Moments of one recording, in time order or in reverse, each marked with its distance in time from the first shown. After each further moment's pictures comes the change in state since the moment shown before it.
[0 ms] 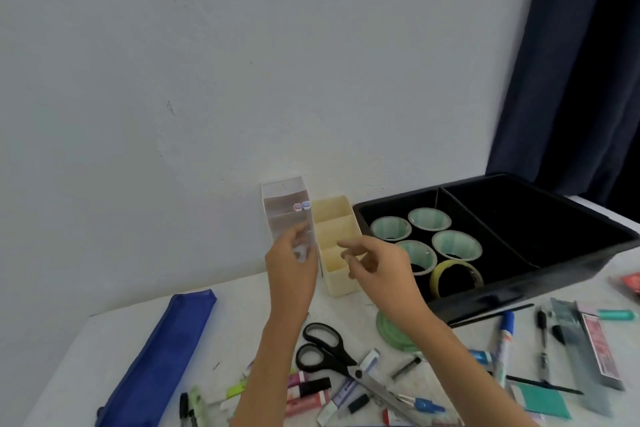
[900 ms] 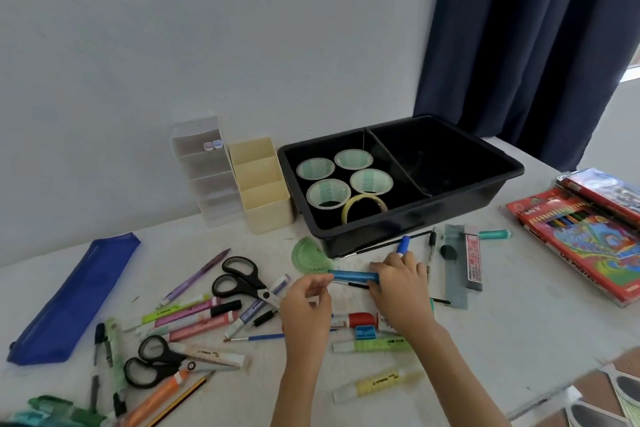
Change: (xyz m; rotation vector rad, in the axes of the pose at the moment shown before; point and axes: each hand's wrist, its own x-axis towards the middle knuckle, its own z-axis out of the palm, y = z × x) left_hand -0.182 0.001 0.105 -0.019 -0.189 -0.289; right_hand -0.117 0.115 -0.100 -0.968 -0.250 0.293
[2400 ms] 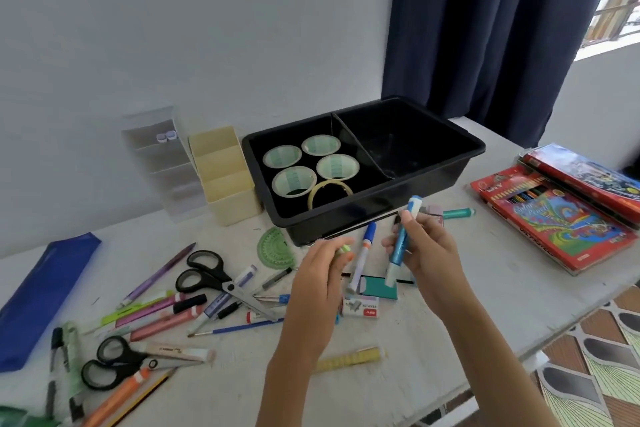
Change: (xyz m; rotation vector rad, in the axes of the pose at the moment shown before) left_hand -0.021 0.056 0.028 0.096 -0.294 0.412; right_hand -0.022 0.063 -0.054 1.761 0.149 0.344
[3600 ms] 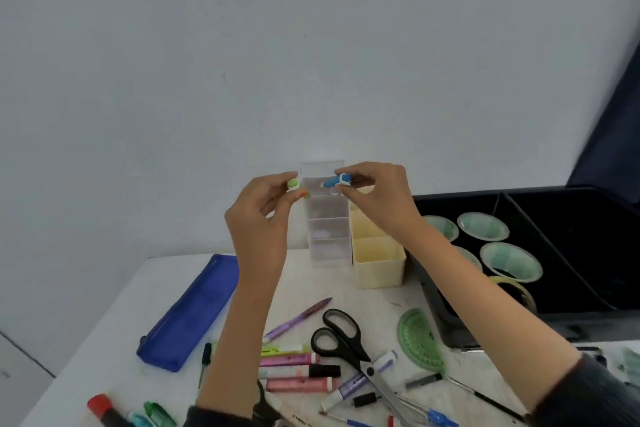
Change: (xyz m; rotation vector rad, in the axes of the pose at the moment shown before) left_hand 0.087 -0.043 -0.250 -0.038 0.842 0.064; right_hand 0.084 -0.024 0.307 -0.664 -0.583 -0.854
